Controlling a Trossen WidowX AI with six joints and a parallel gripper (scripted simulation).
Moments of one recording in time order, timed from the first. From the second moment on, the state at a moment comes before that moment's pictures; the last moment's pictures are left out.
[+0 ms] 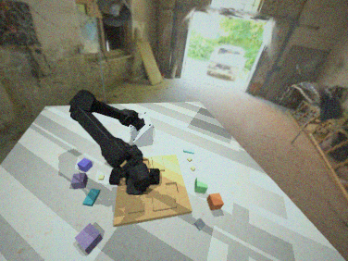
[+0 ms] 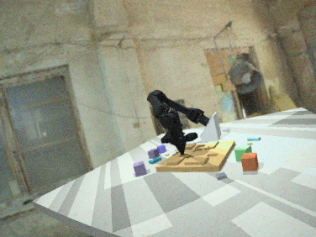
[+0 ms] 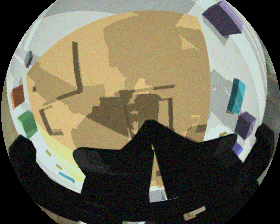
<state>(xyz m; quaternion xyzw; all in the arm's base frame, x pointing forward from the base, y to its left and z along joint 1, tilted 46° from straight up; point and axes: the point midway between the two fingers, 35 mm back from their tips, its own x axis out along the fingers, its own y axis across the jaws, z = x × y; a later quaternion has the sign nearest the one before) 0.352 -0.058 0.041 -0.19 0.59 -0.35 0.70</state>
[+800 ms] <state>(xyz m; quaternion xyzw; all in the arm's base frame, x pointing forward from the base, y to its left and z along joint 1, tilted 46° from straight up) 0.340 -0.053 0.040 -0.19 0.59 -0.35 0.70</state>
